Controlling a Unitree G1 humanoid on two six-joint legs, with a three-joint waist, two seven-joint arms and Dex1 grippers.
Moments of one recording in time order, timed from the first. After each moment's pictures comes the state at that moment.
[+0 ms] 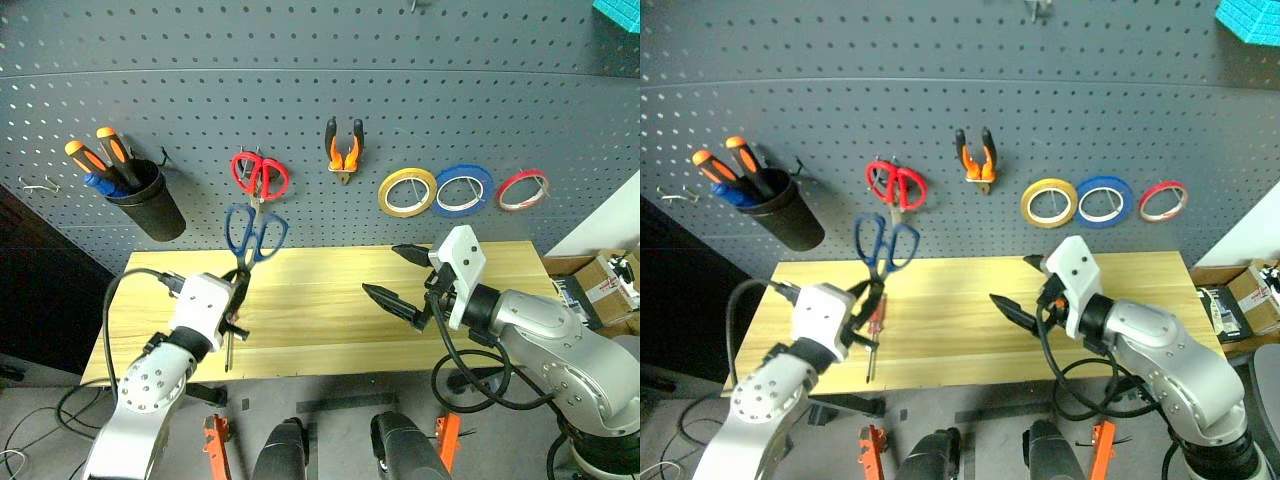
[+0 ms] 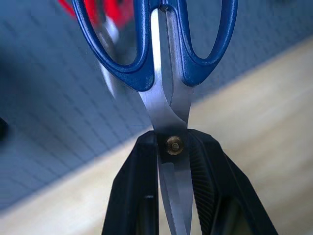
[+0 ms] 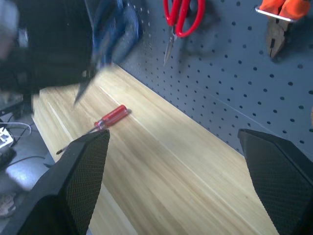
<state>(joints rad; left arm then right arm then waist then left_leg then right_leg) 0.07 0.49 0.09 -0.52 -0.12 0.28 -0.25 -0.29 -0.54 0.05 -0.73 0.57 0.88 0.45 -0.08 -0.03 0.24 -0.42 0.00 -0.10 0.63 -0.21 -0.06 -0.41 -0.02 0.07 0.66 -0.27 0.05</state>
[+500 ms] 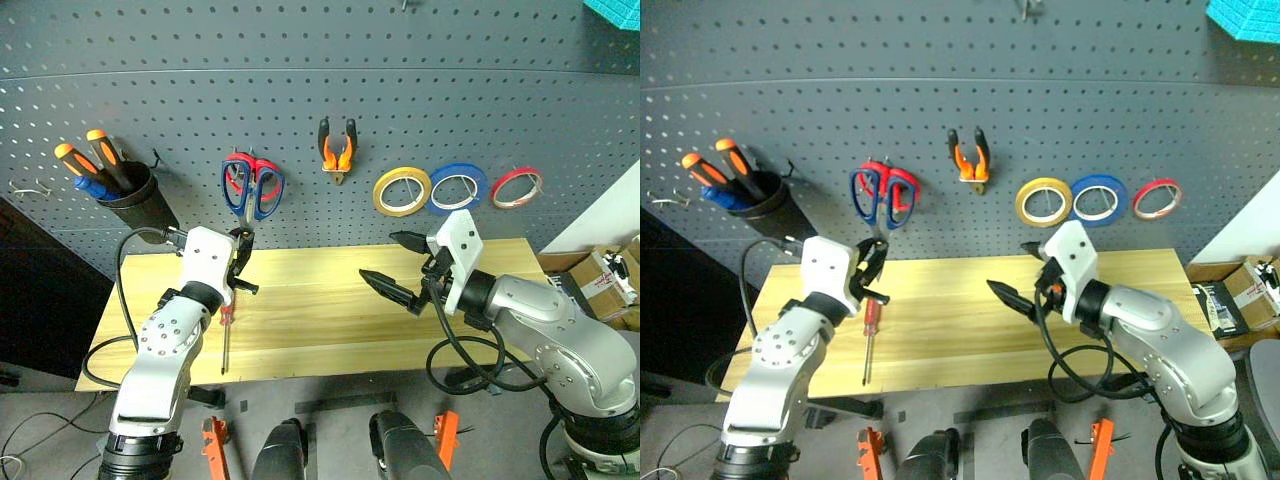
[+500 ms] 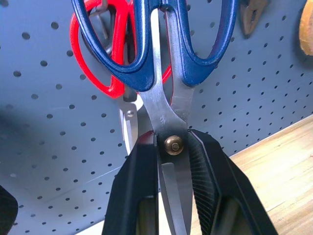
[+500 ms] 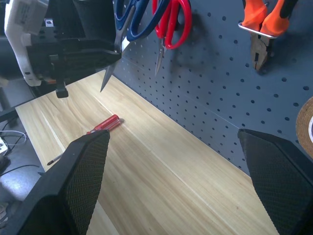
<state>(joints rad) -0.15 0.41 0.09 -0.35 -0.11 0.35 -0.24 -0.36 -0.52 0.06 -0.67 0.57 0.86 0.45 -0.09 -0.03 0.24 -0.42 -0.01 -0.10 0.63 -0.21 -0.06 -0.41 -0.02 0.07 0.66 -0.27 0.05</state>
